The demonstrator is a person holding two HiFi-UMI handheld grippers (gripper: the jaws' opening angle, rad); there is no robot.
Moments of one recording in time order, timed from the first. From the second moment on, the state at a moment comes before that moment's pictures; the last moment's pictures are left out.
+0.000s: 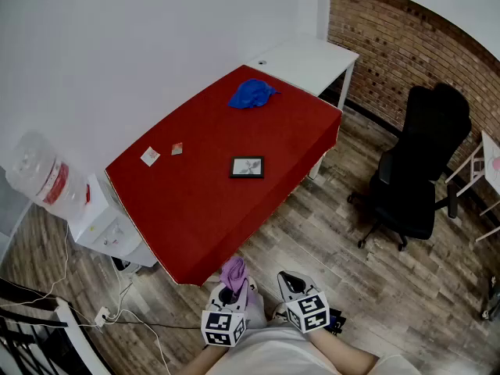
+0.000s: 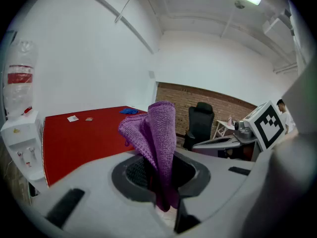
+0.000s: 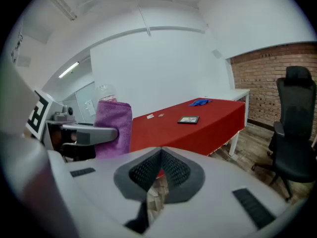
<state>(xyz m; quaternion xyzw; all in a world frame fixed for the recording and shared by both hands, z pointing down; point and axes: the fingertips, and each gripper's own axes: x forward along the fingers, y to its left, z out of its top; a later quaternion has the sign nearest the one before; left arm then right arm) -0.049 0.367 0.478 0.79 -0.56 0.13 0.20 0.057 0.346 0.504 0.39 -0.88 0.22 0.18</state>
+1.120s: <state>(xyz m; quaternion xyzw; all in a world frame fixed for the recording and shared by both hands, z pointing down) -0.122 0.084 0.480 0.84 -0.49 0.14 0.18 -0.005 0.068 0.489 0.47 -0.85 0.18 0.18</state>
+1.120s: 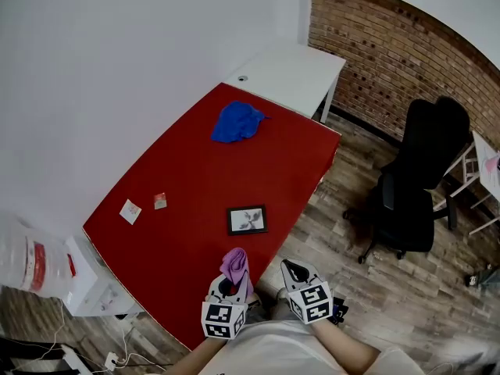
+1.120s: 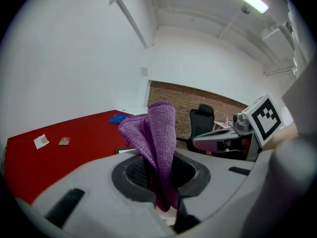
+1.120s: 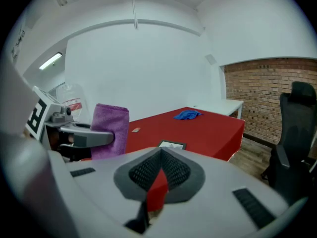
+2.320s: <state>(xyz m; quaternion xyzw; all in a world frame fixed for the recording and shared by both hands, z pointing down) -0.130 -0.010 0.512 0.82 -0.52 0.16 0.20 -0.010 -0.032 0.522 0.43 -0.86 0.21 0.20</state>
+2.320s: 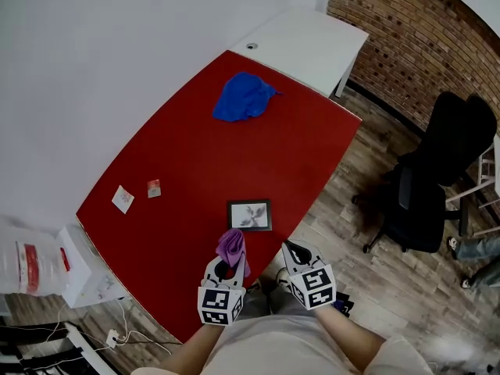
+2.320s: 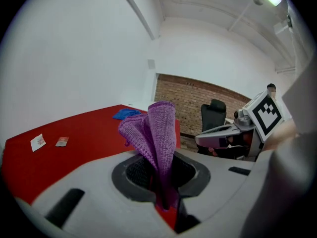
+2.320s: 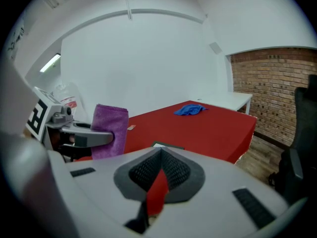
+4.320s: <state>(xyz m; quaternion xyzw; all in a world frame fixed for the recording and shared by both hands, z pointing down) -0.156 -0.124 0.659 0.74 -0.22 0.62 -0.17 -0.020 -0.047 0.580 0.43 -0.84 0.25 0.21</state>
